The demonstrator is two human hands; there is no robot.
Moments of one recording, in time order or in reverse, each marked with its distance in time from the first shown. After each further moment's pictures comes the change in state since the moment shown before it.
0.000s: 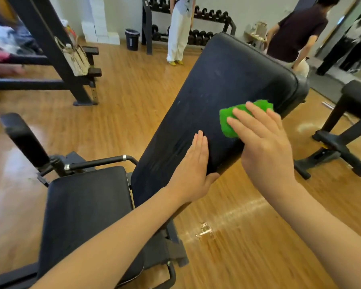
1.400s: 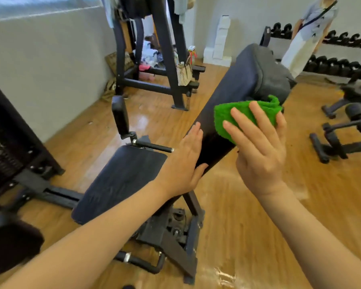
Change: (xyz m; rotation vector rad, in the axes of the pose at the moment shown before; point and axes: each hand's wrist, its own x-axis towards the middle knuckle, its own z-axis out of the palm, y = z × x) left_hand 0.010 0.075 0.027 0.362 0.466 -0.241; right_hand -0.004 0.103 0.060 0.655 0.626 -0.452
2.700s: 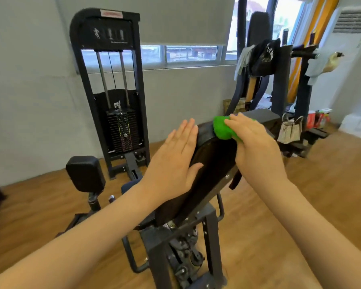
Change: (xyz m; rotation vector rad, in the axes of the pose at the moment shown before) left_hand 0.091 0.164 -0.014 0.984 0.204 -0.549; right_hand 0.052 0.161 0.006 0.783 -0.236 -0.020
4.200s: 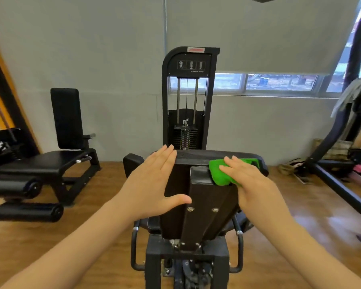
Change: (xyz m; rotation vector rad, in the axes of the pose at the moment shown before) left_hand 0.065 0.109 -0.035 0.264 -0.405 -0.592; right_hand 0.022 0.154 -0.008 0.460 -0.209 -0.362
